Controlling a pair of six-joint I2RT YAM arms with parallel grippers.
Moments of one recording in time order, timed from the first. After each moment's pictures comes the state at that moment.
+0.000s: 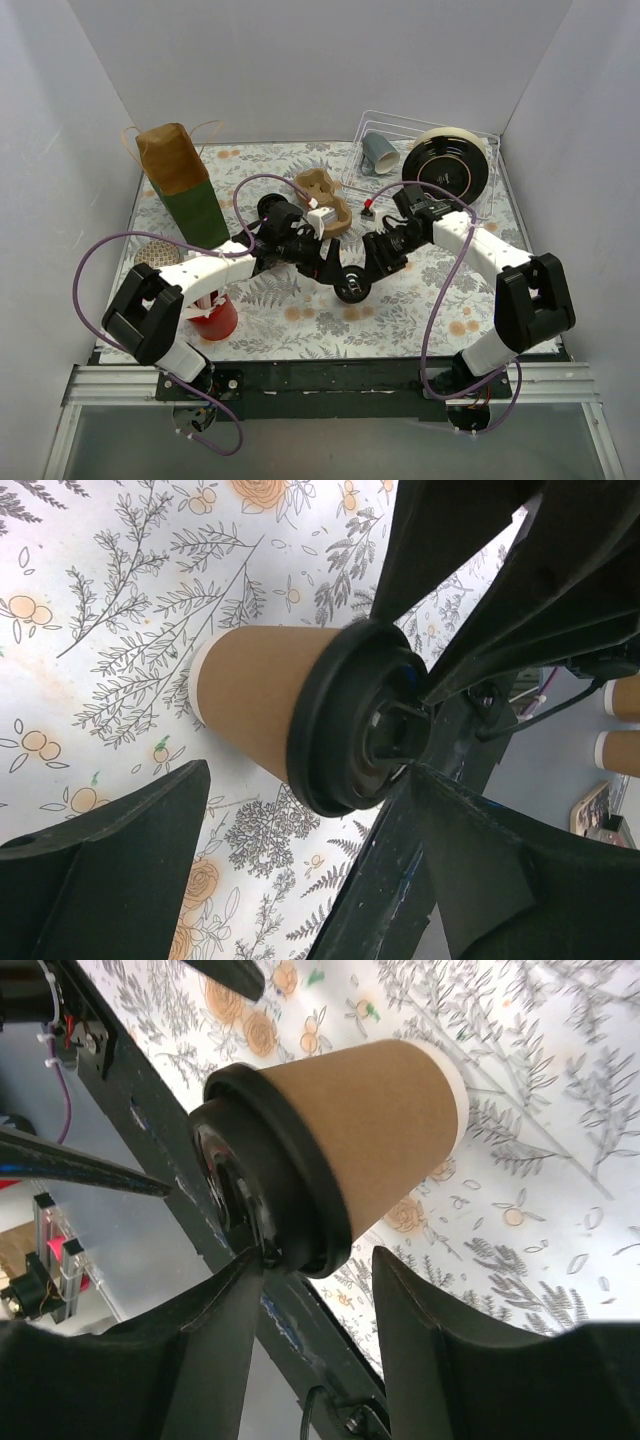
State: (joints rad) left arm -0.68 1.52 0.93 -0.13 0.61 -0.33; right arm 0.45 1.54 1.08 -0.82 -0.74 -0.06
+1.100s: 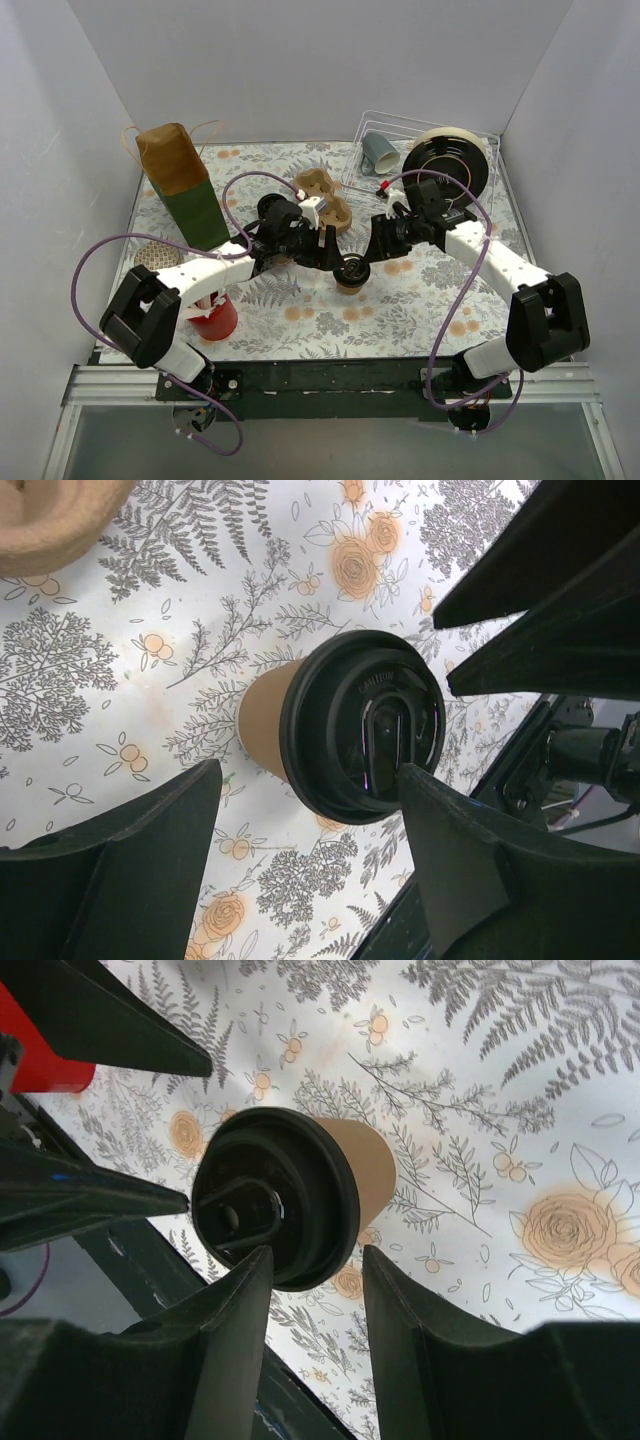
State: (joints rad) left arm -0.68 1.50 0.92 -0.06 0.36 -0.46; right arm 0.41 1.44 1.05 -0.57 -0.57 0.16
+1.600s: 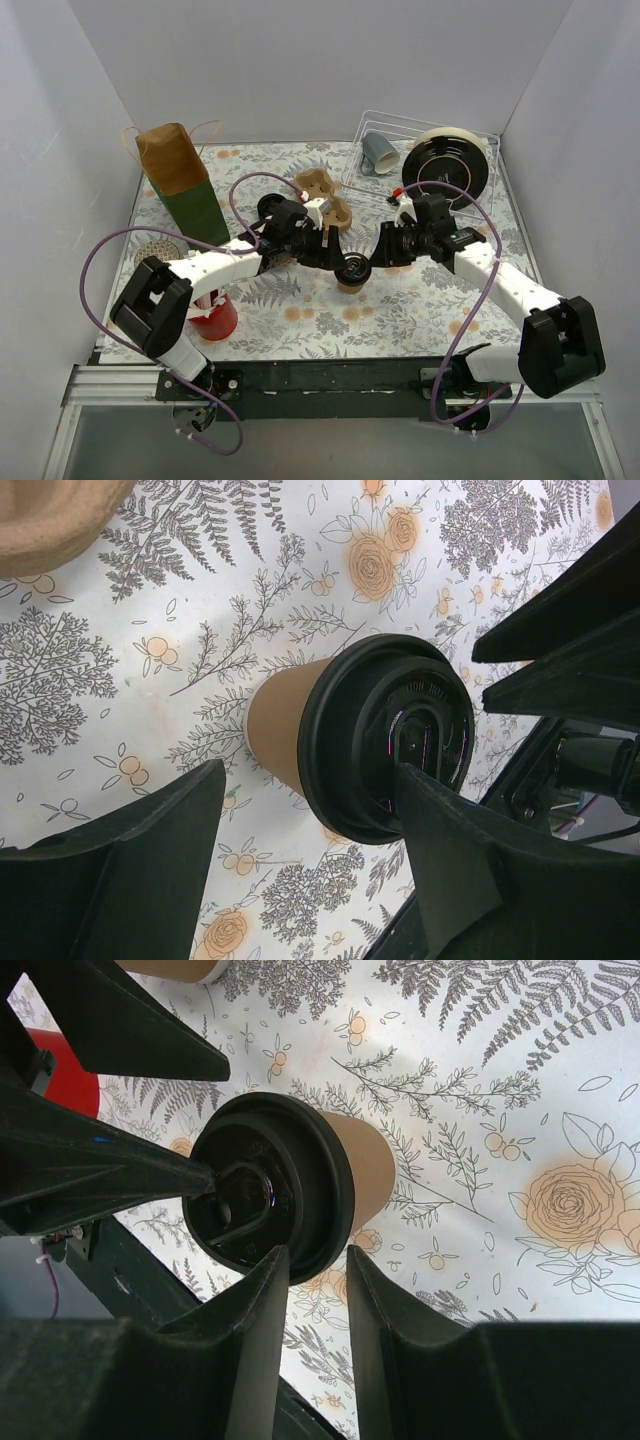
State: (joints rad) left arm -0.68 1.57 0.94 -0.05 0.35 -0.48; right arm 0.41 1.29 0.86 -0.40 -0.51 0.30
